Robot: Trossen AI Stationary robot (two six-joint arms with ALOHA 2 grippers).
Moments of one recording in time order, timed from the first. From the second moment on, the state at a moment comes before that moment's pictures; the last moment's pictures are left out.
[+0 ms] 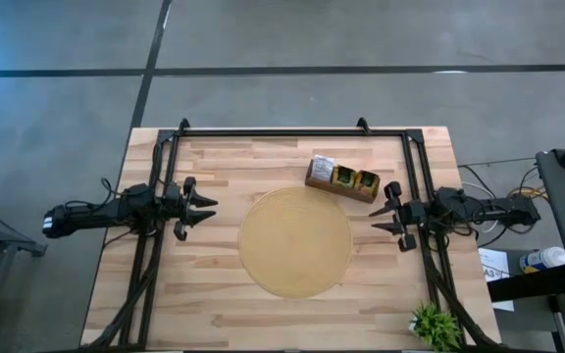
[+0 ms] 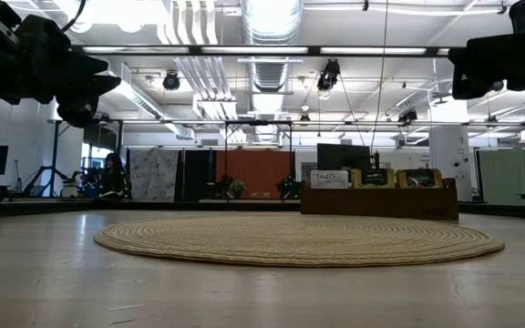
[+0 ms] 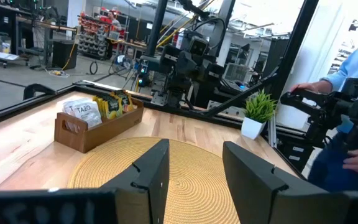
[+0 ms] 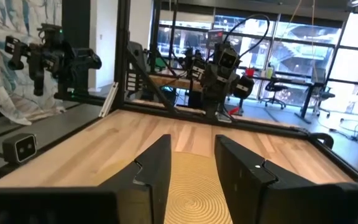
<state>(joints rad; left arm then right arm) 0.08 0.03 0.01 0.03 0.08 -0.25 0.09 0.00 0.01 0.08 -0.11 -0.08</state>
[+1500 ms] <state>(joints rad) 0.08 0.03 0.01 0.03 0.08 -0.25 0.08 0.02 0.01 0.08 -0.10 -0.08</state>
